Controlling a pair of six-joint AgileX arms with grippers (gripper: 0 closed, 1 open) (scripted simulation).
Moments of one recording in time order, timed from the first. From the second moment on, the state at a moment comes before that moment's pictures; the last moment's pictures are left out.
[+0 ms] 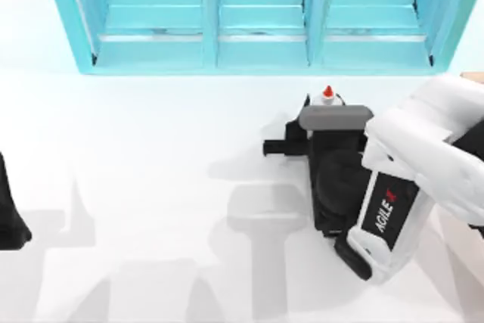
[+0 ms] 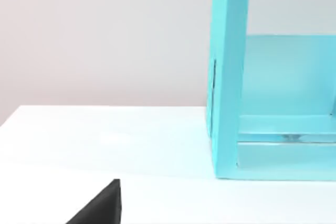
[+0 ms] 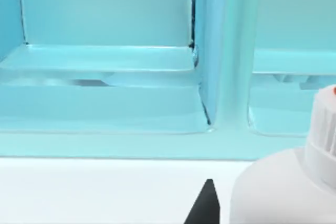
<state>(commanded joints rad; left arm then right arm) 0.00 0.00 0.00 0.00 0.00 0.00 0.63 2.57 0.97 1.58 0.67 -0.01</state>
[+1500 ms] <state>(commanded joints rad) 0.00 0.00 0.00 0.00 0.00 0.00 0.64 2.18 0.88 1.28 0.67 0.00</state>
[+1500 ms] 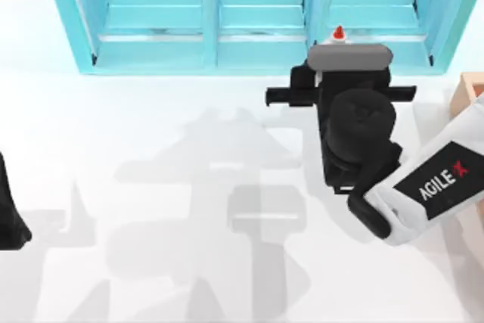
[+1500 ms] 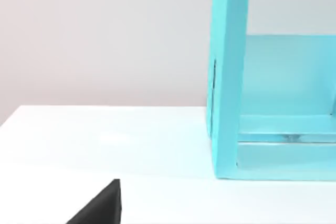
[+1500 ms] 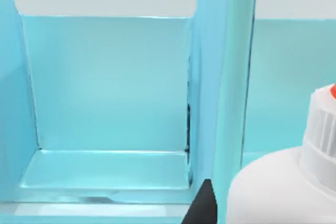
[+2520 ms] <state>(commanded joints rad) 0.00 0.00 0.00 0.00 0.00 0.00 0.24 2.07 0.78 1.32 -0.02 0.05</state>
